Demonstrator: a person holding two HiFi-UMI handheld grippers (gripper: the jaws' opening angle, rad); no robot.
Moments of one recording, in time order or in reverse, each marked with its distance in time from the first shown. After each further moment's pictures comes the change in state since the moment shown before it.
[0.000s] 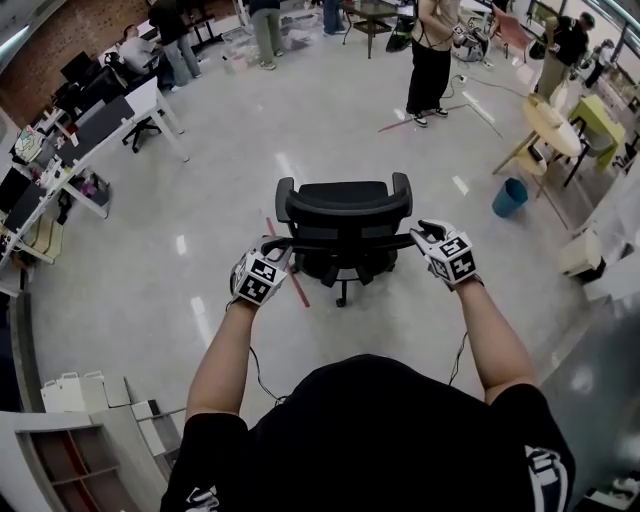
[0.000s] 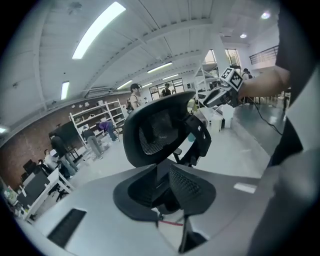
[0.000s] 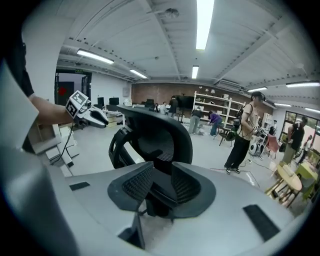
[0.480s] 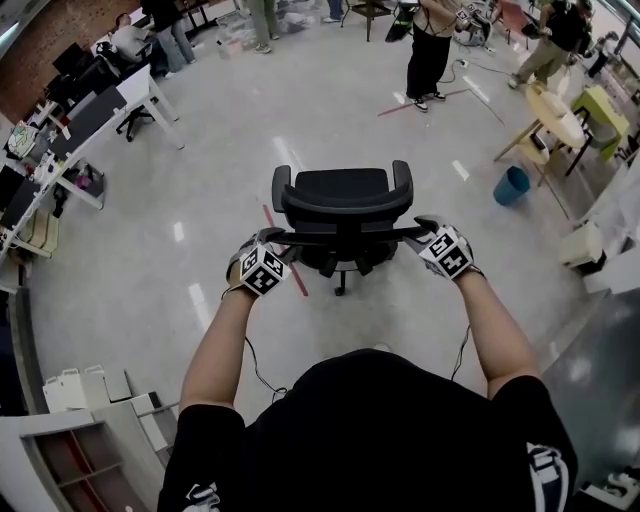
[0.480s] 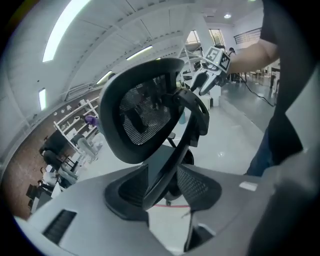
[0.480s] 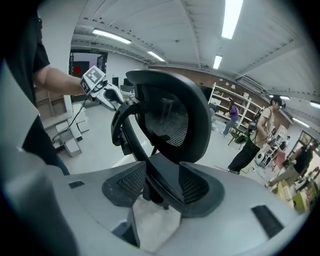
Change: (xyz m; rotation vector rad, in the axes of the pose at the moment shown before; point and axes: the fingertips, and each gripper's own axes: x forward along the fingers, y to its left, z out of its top) left arm 0.044 -0.001 -0.028 0.197 0.178 -0.076; right arm 0.046 0.009 -0.043 -0.199 0.178 0.106
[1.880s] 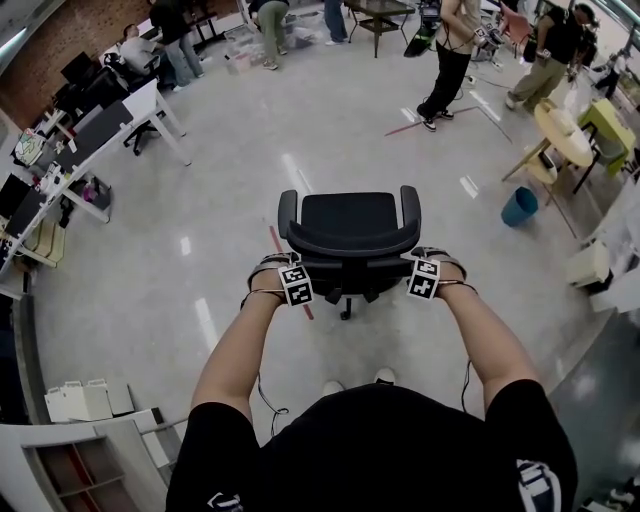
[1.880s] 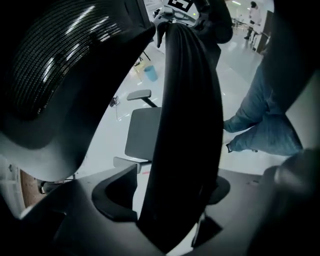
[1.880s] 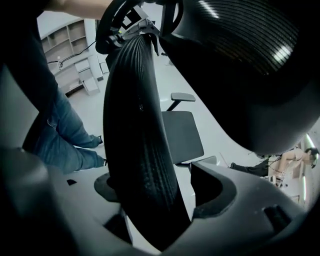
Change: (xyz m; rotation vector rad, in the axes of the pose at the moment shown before) left arm 0.117 -0.004 -0.075 0.378 0.476 -0.193; right arm 0.109 -0.004 -0.088 -0.467 0.477 0.160
